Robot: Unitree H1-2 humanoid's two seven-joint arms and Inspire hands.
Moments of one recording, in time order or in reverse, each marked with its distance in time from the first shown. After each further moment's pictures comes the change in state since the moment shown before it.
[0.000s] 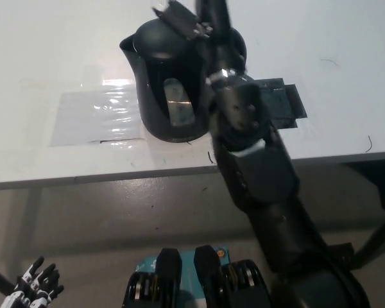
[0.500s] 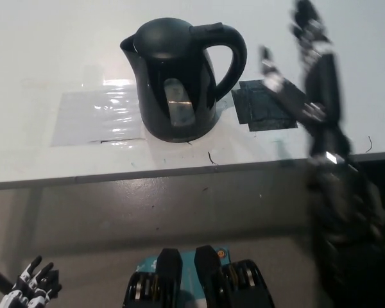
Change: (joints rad) left_arm -0.007 0.001 0.009 0.002 0.000 0.001 0.003; right_arm 0.448 -0.207 0.006 -0.537 0.021 0.135 0.056
